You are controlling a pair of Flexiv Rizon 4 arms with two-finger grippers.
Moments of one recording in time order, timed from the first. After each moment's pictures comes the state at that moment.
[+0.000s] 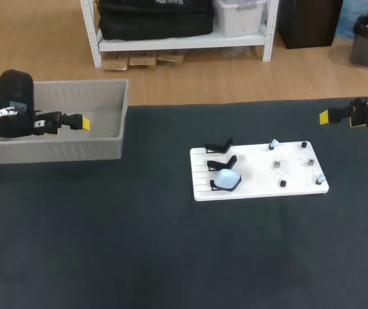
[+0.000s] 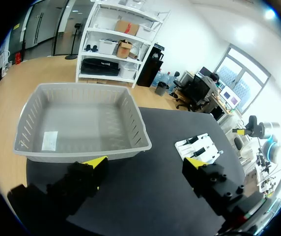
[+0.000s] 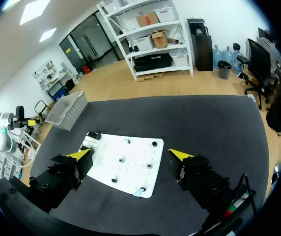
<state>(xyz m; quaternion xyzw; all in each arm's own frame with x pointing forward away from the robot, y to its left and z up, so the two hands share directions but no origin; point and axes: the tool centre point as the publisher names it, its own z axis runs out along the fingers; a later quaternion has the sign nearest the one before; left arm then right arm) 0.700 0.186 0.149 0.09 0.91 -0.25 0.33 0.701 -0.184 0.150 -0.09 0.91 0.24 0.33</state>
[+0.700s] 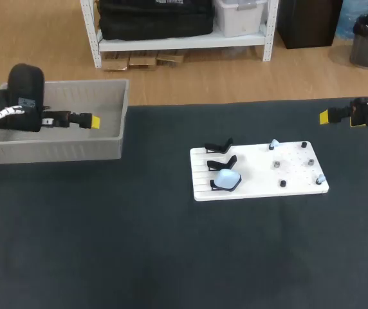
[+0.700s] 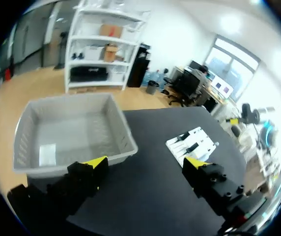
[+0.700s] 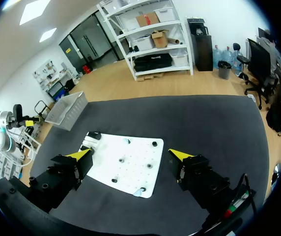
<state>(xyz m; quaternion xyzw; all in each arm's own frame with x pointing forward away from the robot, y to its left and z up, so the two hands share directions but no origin) 0.695 0.155 0.166 0.18 0.89 -0.24 0.35 0.701 -0.184 0.150 -0.09 0.91 0.24 0.33</state>
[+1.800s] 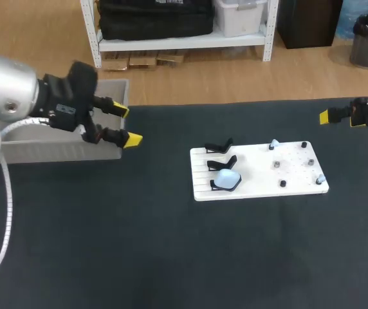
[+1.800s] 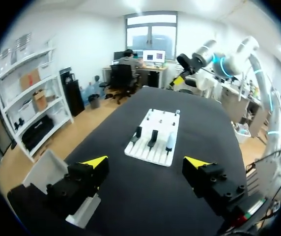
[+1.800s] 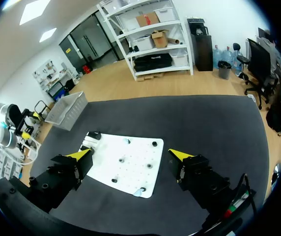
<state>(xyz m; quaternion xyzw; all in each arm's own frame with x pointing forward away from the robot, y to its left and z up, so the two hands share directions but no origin) 0.671 0.059 0.167 0.51 0.73 -0.25 0.37 0.701 -0.184 0.150 -0.09 0.91 0.24 0.33</state>
